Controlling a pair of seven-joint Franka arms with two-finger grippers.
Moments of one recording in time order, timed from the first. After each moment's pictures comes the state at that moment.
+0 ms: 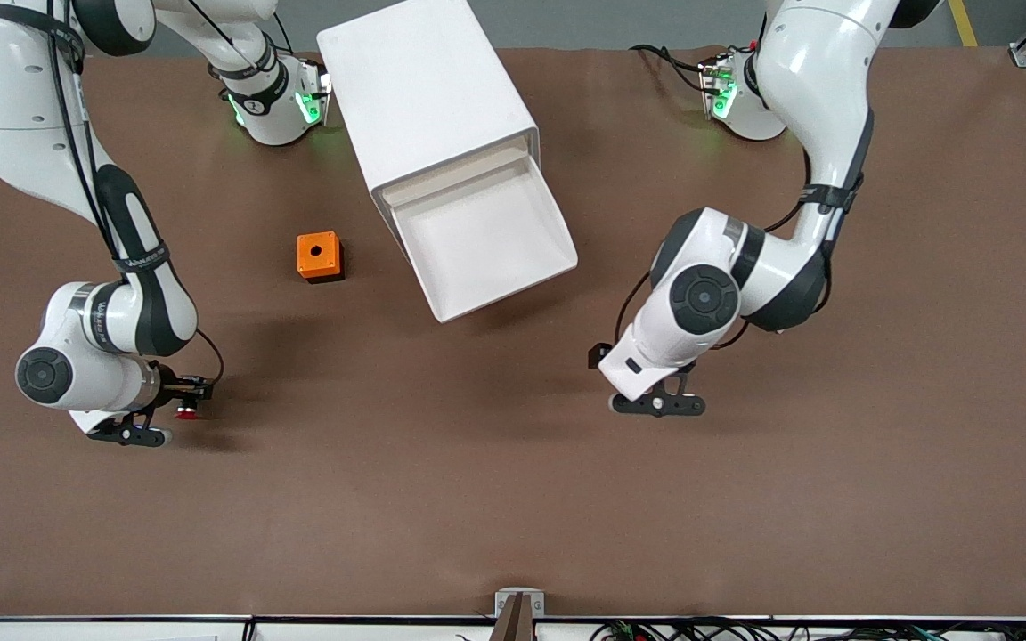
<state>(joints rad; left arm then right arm) -0.47 0.64 -0.04 -1.44 -0.04 2.05 -0.43 -0.08 0.68 -0.03 -1.71 -0.07 2.23 0.07</state>
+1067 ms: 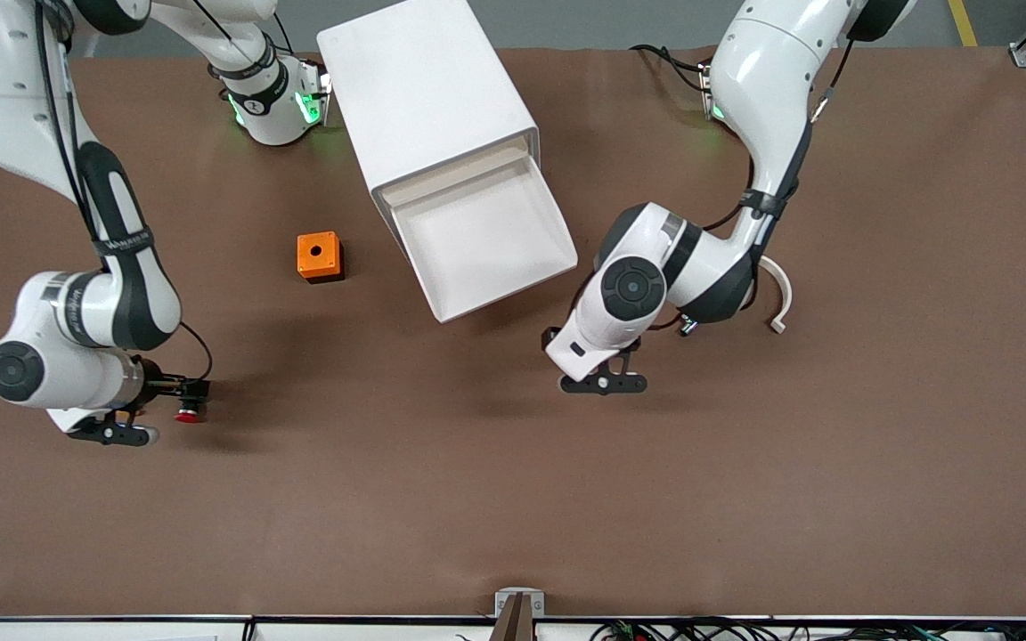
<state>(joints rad) -0.58 0.68 -0.05 -1.43 -0.12 2.07 -0.59 -0.07 0.55 -0.01 -1.68 -0.07 2.07 0.07</state>
